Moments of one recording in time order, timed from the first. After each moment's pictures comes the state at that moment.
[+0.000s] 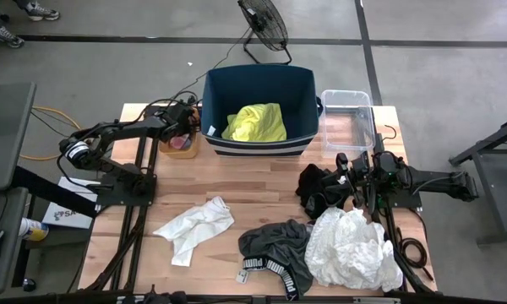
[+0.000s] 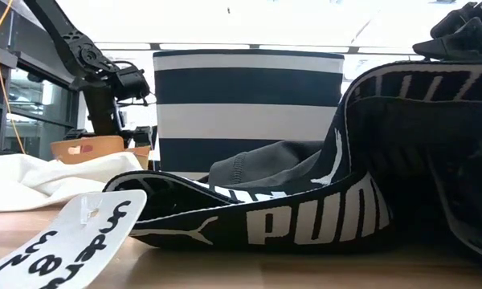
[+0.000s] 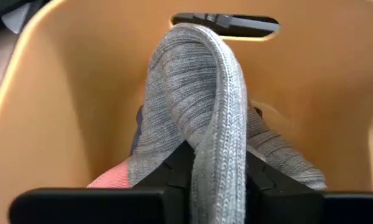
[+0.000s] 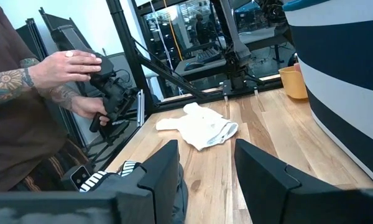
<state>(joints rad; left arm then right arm) 0.85 1.38 0.62 -0.24 -0.37 -0.76 -0.10 0.07 0.02 0.08 -0.29 0.28</state>
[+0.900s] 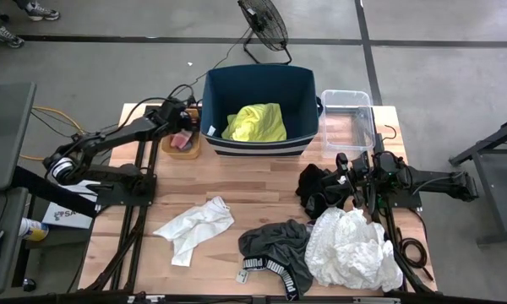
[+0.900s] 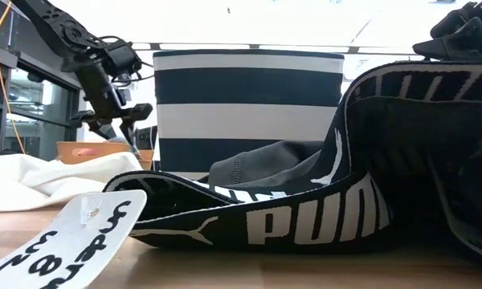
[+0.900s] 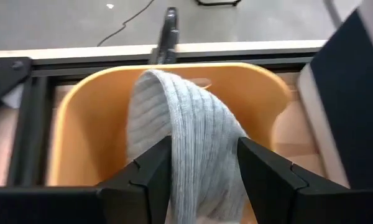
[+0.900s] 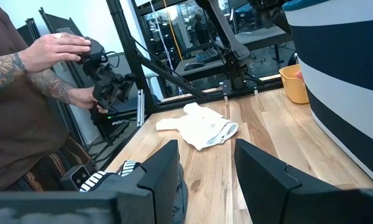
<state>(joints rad) 0.85 1.17 0.62 -0.27 -0.33 -0.52 -0.10 0.07 0.02 0.08 -0.29 0.28</state>
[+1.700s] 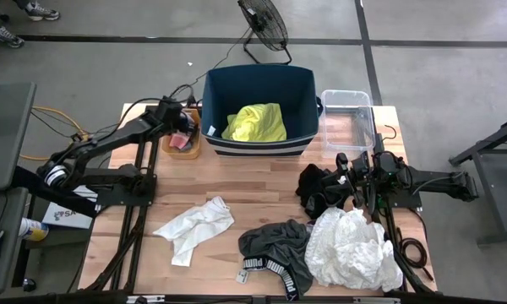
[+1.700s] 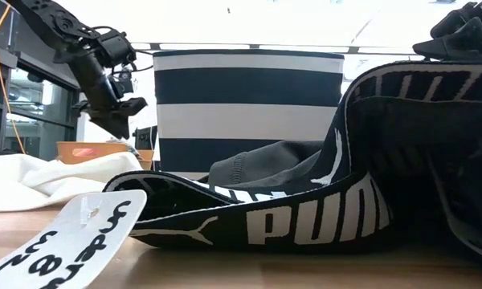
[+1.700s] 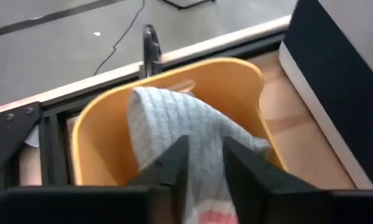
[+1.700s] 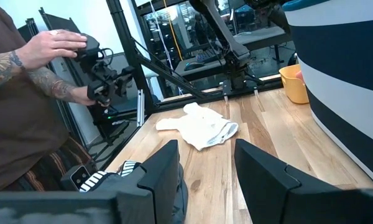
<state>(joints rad) 0.85 1.08 0.62 -0.32 -0.29 -0.26 -0.10 0.07 0.02 0.08 -0.29 0.28</state>
